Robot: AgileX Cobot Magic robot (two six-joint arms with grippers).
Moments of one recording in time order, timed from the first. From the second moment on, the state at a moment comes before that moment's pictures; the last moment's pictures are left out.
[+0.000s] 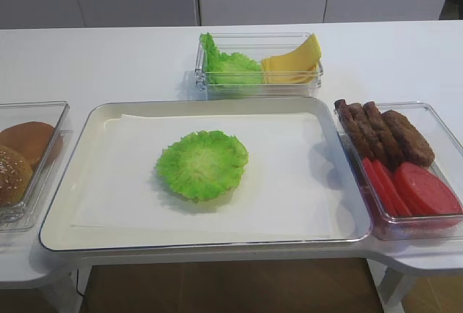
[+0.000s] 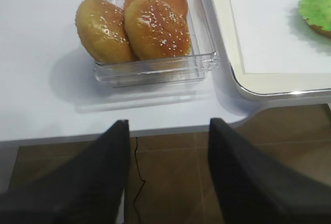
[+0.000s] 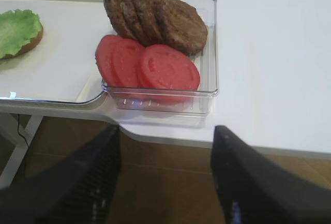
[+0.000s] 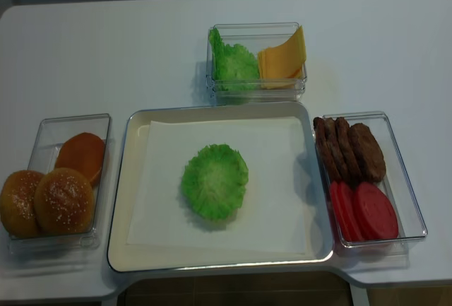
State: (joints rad) left arm 0.03 -0.02 -0.49 -0.01 1.19 -0.04; right arm 0.04 -0.02 -0.48 0.15 1.13 -0.06
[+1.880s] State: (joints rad) left arm 0.03 -0.02 -0.49 -0.01 1.19 -0.04; right arm 0.04 0.78 -0.98 0.37 1.13 0.09
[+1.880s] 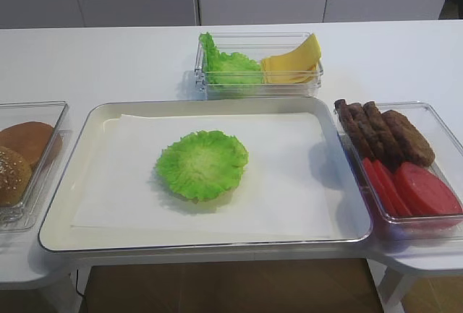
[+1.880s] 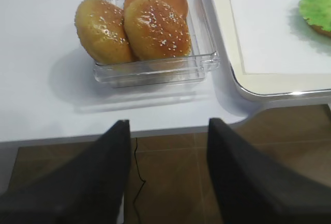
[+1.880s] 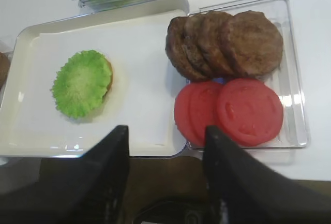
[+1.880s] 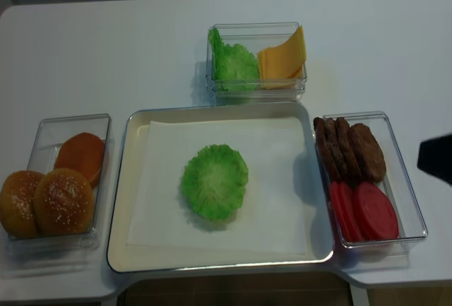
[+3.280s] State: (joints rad) left arm 0.03 -0.02 -0.49 -0.01 1.19 -0.04; right arm 0.48 1.19 -1.05 0.03 1.08 0.34
